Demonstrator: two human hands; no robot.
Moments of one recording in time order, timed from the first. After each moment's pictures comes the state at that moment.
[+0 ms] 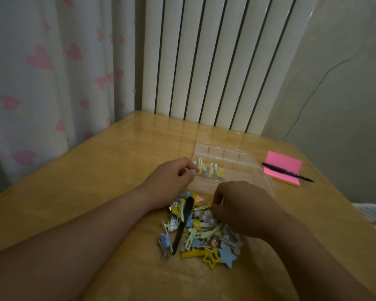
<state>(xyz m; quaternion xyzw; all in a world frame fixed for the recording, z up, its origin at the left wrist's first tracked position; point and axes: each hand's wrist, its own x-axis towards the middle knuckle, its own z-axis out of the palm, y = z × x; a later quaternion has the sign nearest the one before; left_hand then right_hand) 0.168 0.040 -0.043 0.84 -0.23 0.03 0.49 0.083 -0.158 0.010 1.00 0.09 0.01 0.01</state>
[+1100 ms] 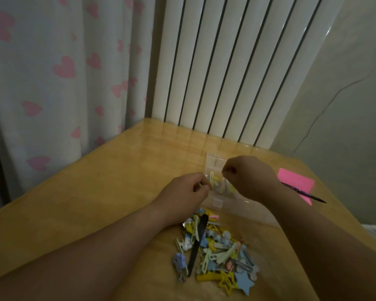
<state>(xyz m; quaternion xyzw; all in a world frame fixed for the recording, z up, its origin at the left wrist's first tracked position) 0.165 0.039 -0.040 0.83 -0.23 0.03 0.50 0.183 -0.164 0.035 0.99 0.06 0.13 -0.01</state>
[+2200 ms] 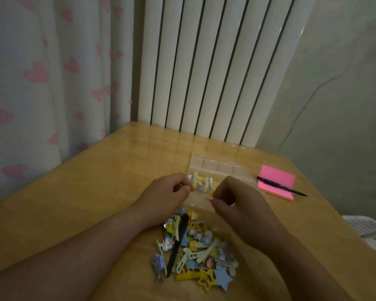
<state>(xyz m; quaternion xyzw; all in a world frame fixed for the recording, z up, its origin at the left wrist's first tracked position) 0.165 0.039 -0.041 0.84 -0.23 0.05 0.50 0.082 -0.170 0.011 0.94 0.10 0.15 -0.30</state>
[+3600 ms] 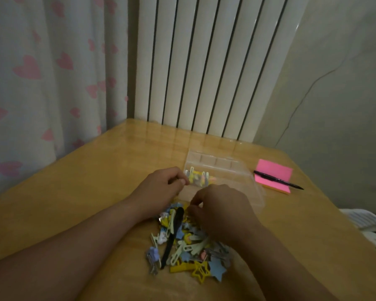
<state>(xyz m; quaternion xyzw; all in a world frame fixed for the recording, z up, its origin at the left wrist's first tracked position) 0.164 0.037 -0.036 0.84 -0.22 0.04 0.50 0.092 -0.135 0.002 0.99 0.10 0.10 -0.02</state>
